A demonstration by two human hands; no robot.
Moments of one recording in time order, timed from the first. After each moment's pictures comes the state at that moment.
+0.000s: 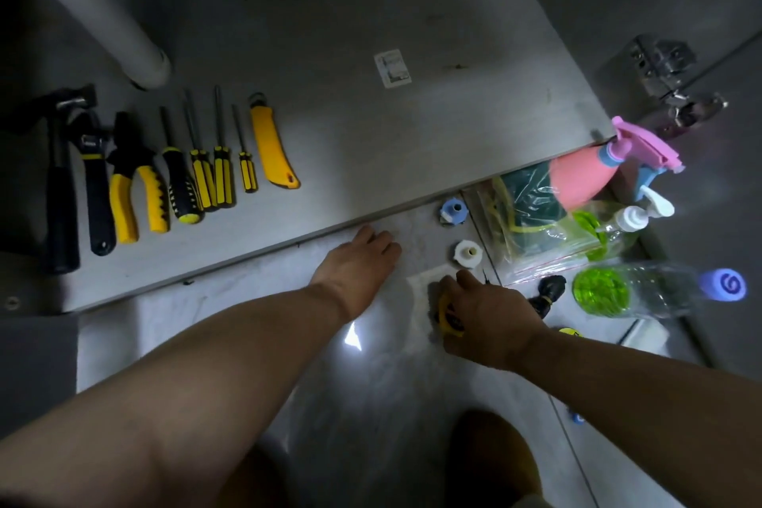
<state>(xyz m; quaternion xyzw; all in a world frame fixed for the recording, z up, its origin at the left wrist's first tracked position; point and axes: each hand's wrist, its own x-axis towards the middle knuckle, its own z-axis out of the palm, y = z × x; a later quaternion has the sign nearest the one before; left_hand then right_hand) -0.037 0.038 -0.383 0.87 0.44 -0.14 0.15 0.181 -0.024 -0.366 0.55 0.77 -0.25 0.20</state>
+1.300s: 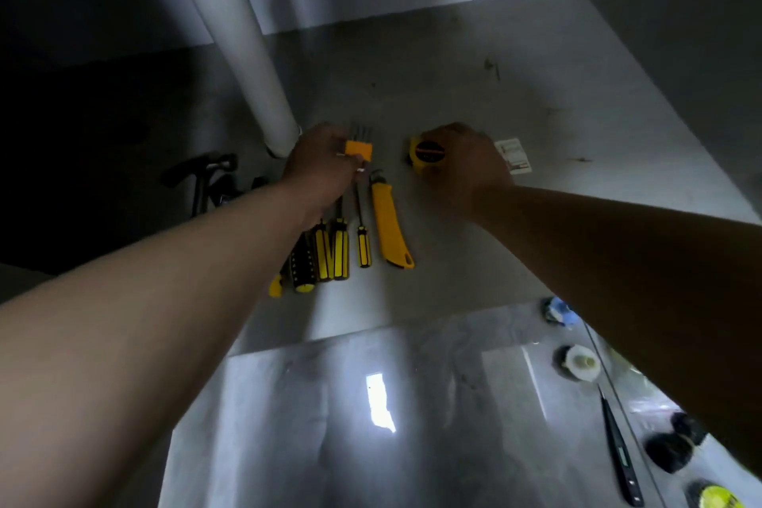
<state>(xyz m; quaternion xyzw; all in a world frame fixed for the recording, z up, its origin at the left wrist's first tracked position) -0.183 0.199 -0.272 0.49 0.70 0.35 0.38 0.007 0.237 -0.301 0.62 0.74 -0.21 -0.14</state>
